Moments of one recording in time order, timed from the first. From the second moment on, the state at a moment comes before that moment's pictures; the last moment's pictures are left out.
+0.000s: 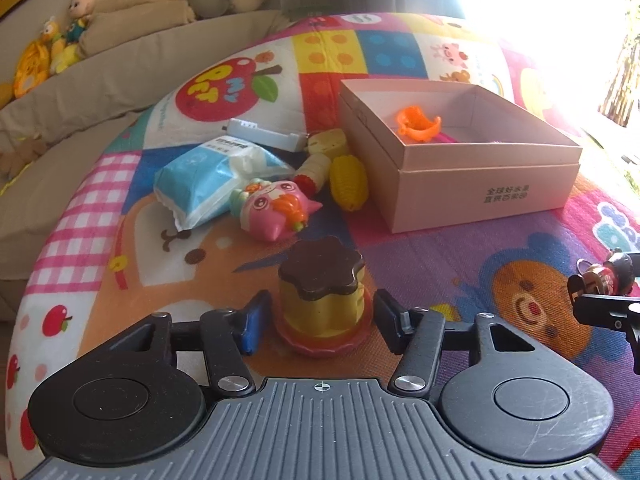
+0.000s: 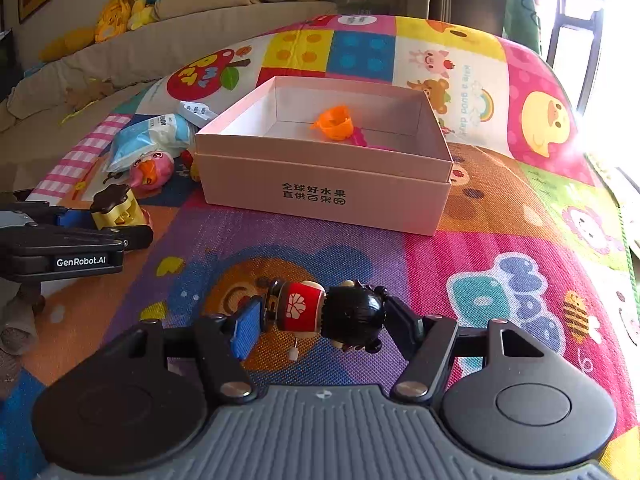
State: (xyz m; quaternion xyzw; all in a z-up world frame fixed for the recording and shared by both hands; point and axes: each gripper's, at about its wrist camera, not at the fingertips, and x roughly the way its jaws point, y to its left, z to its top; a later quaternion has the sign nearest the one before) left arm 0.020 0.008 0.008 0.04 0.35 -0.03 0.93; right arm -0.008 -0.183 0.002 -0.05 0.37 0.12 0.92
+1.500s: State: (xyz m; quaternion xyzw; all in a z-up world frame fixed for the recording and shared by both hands) left arm 0.000 0.051 0.059 0.00 0.31 -0.02 0.95; right arm 0.040 -0.186 0.120 -0.08 0.25 0.17 0.95
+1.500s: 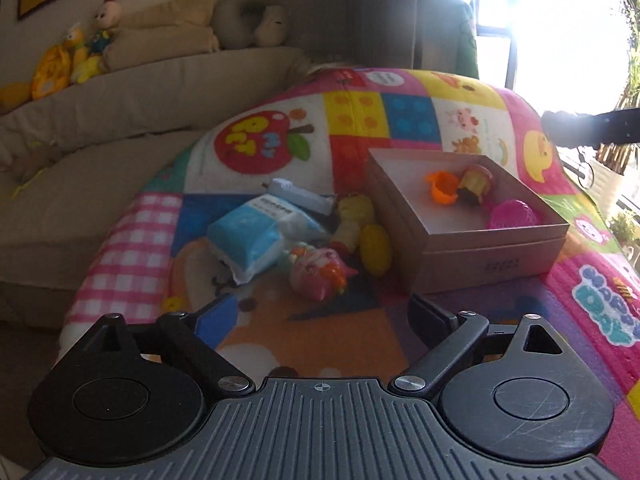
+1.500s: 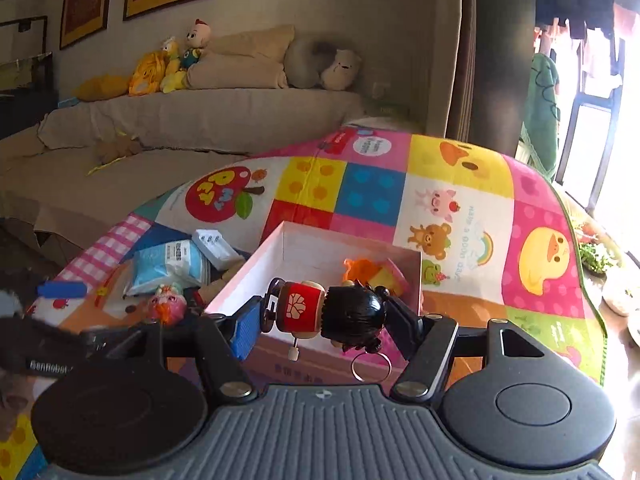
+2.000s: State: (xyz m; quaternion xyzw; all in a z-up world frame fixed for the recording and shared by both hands) left arm -0.005 0.080 0.041 -0.03 0.30 0.06 0.95; right arm 0.065 -0.124 0.115 -0.11 0.26 0.21 0.94
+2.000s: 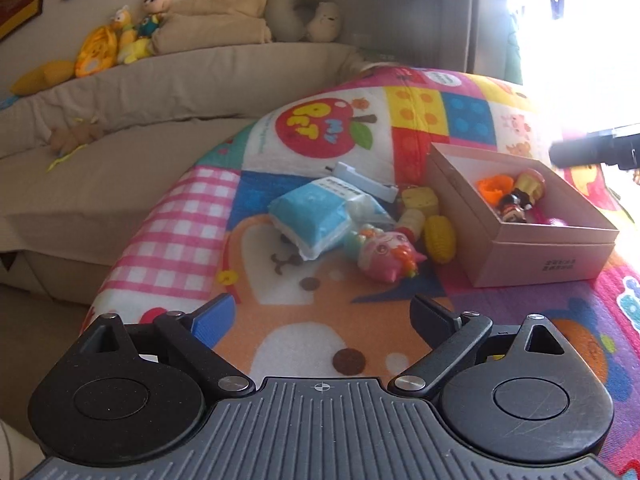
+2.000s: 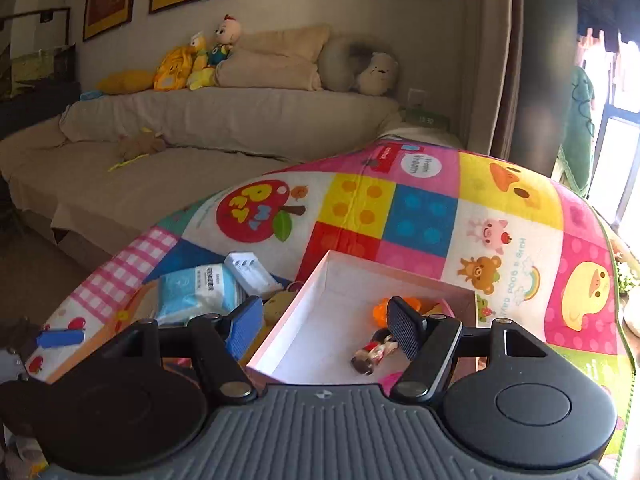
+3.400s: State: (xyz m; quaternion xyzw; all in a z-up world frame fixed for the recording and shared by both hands) left arm 0.080 0.023 0.017 0.05 0.31 -0.08 0.94; right arm -0.004 -0.210 -0.011 -0.02 0.32 0.12 0.94
